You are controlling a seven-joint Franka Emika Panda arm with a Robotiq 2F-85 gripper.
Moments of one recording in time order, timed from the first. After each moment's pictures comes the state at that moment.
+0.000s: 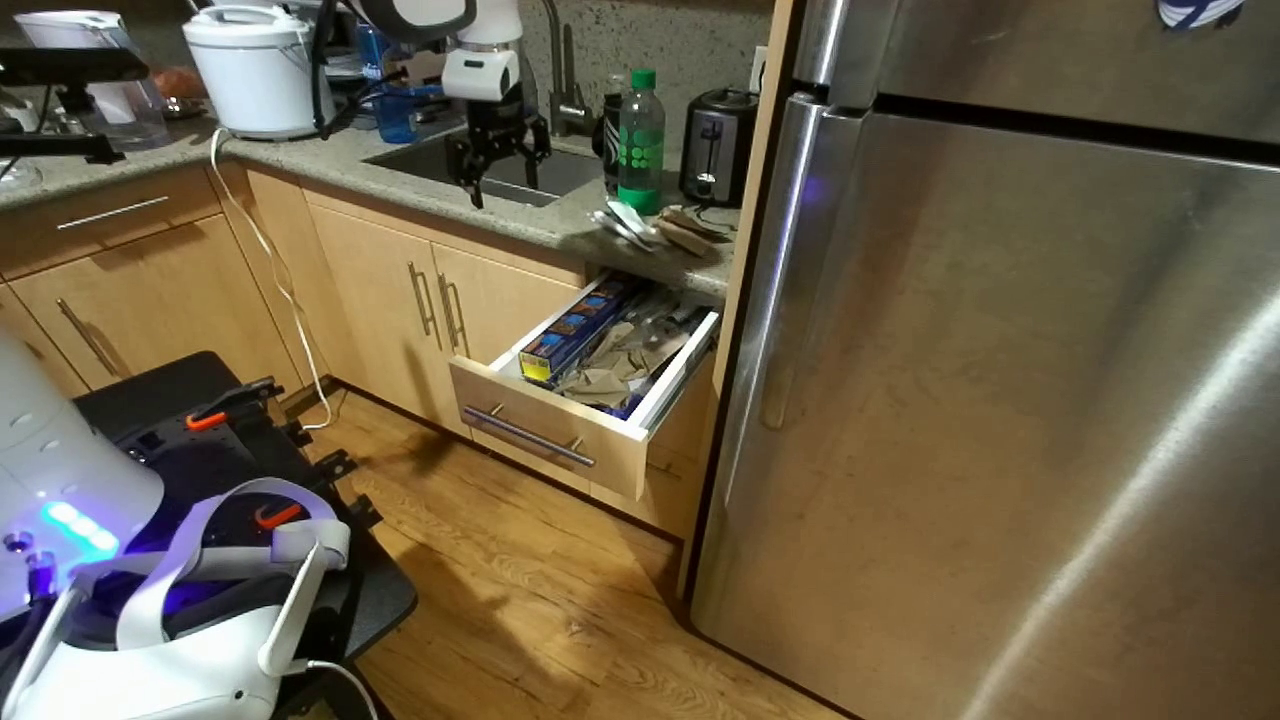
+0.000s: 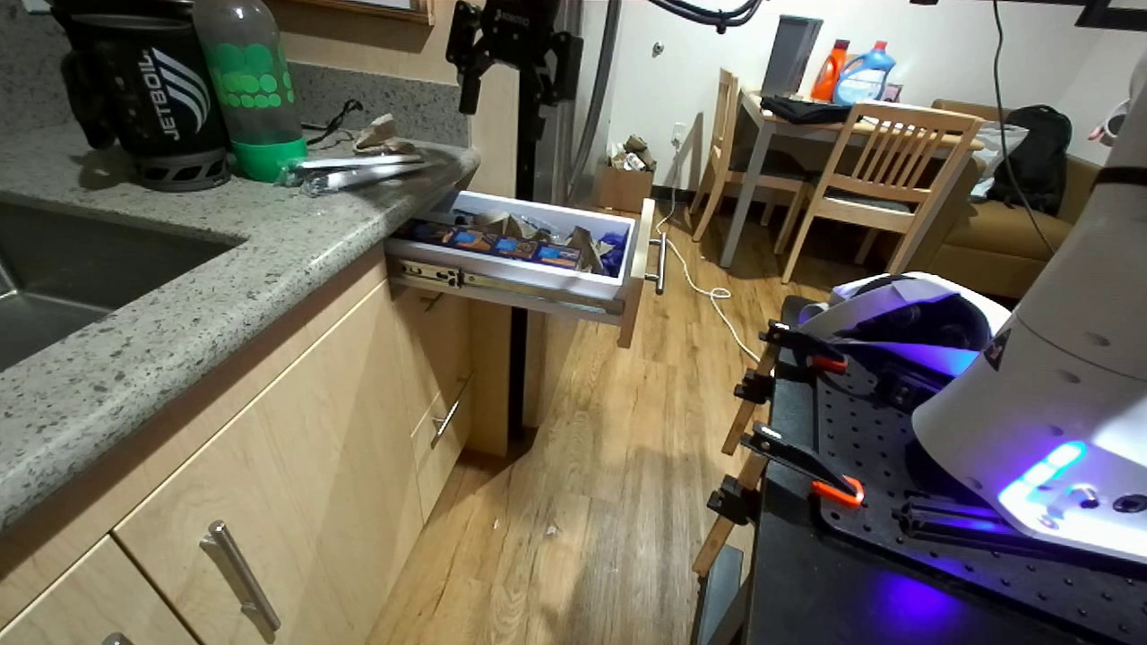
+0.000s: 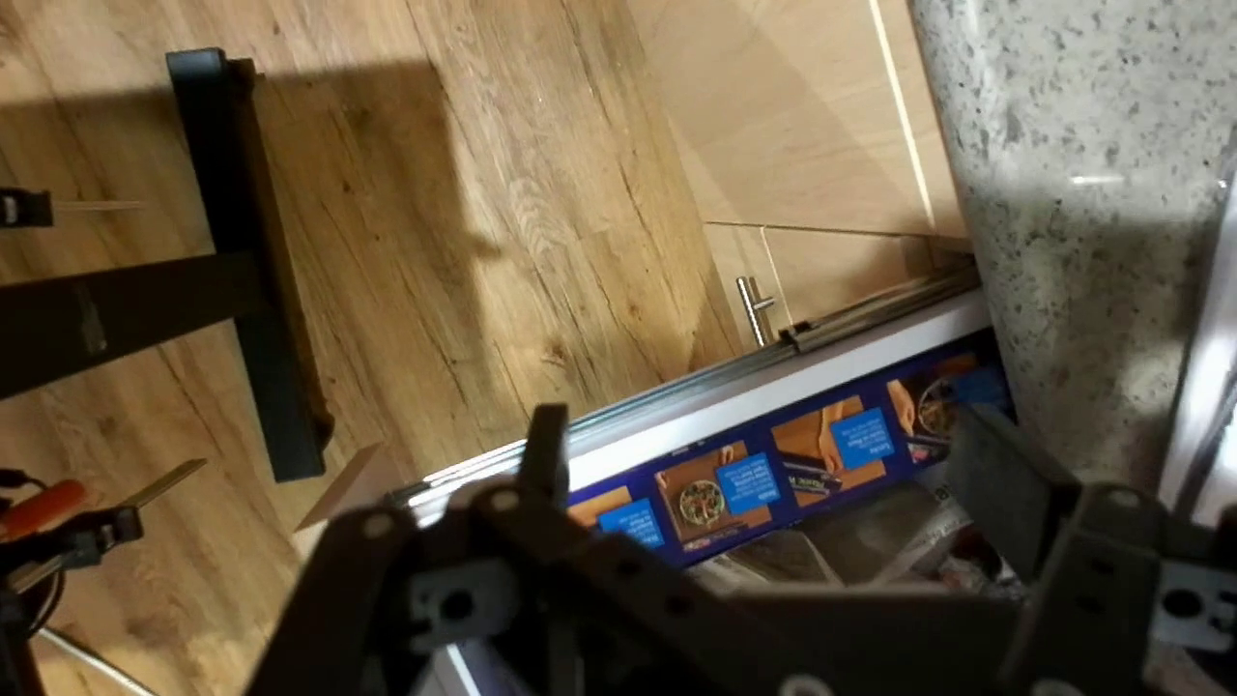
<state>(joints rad) -0.04 0.07 -0.04 -2.21 0.20 2.40 1.48</state>
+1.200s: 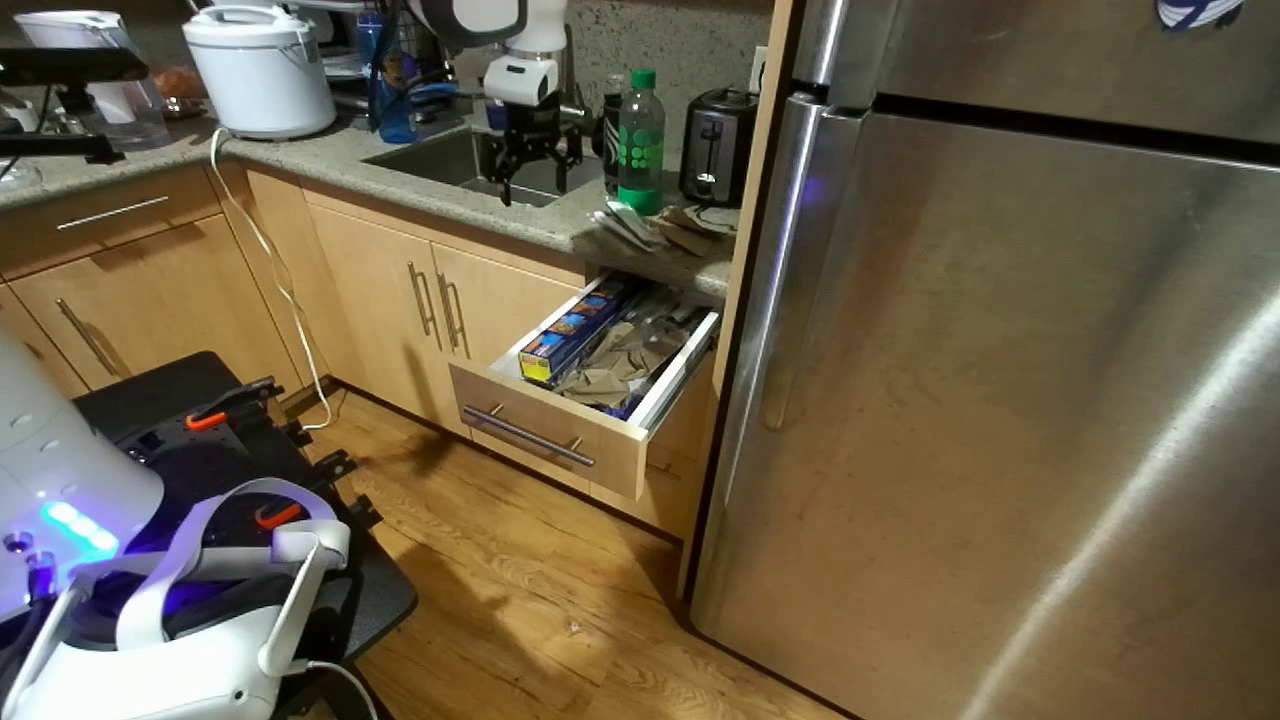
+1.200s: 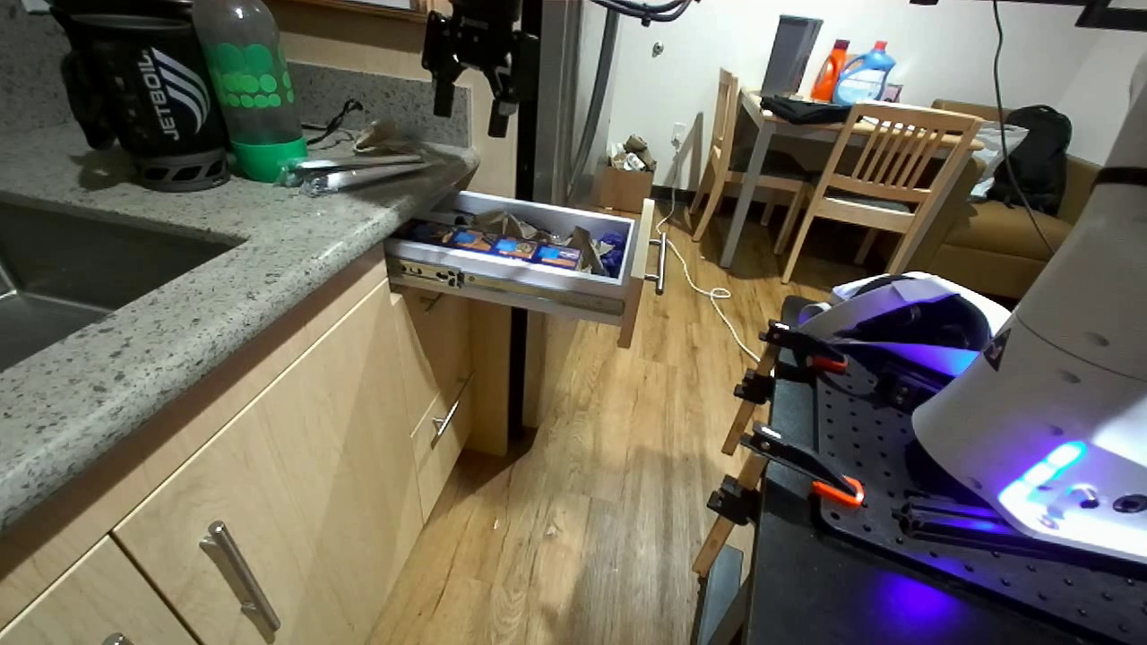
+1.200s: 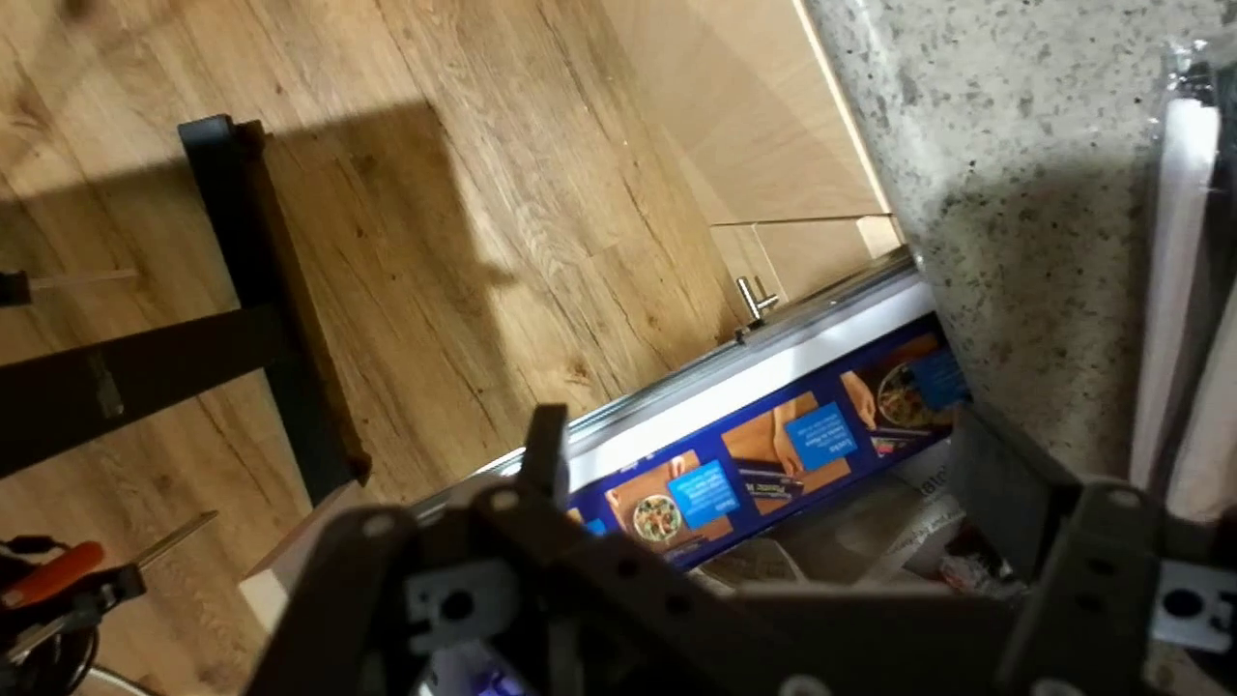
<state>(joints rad) -0.04 0.24 -0.07 -1.99 0.24 2.30 1.56</state>
